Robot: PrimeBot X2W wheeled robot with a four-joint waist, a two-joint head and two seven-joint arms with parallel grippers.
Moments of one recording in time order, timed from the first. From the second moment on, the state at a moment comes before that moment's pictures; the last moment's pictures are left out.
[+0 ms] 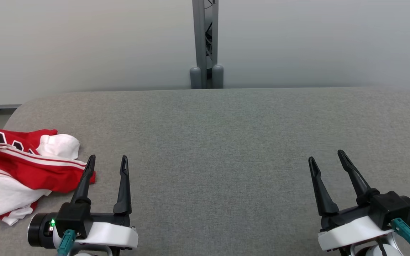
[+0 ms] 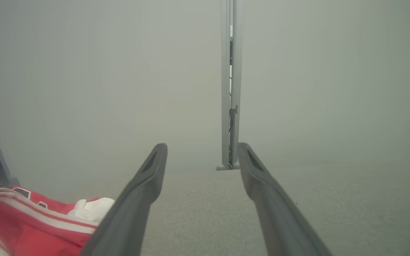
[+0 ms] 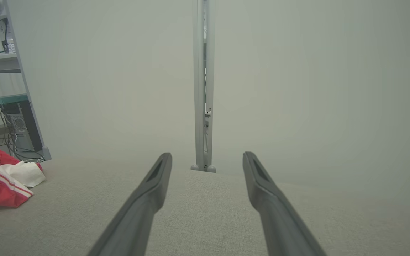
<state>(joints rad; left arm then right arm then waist) -0.02 0.05 -0.11 0.08 -0.11 0.09 -0.26 -0.06 -0.05 0.11 0.11 0.09 0.13 -0.26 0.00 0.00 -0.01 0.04</state>
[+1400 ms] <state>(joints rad) 0.01 0.05 -0.09 0.09 -0.12 0.10 -0.26 -0.03 -0.05 0.15 0.15 0.17 0.13 -0.26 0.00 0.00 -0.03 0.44</state>
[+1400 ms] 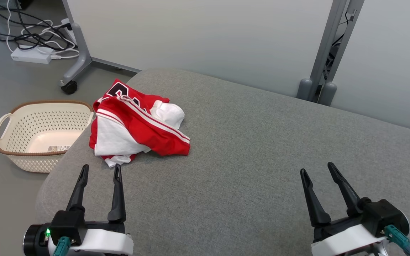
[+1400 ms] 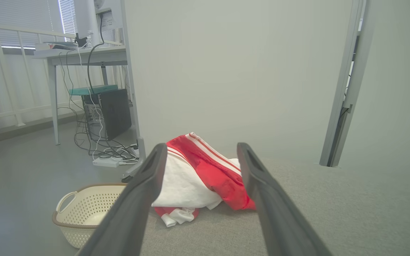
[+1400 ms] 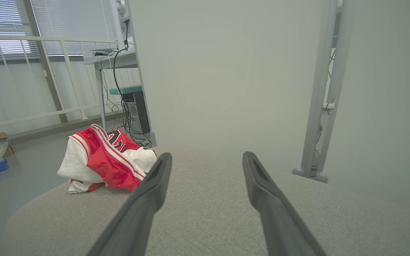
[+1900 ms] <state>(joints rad) -0.06 0.05 -0.08 0.09 -0.14 0.10 -0.26 -0.07 -0.05 0.13 0.14 0.09 0.13 -0.26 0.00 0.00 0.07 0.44</state>
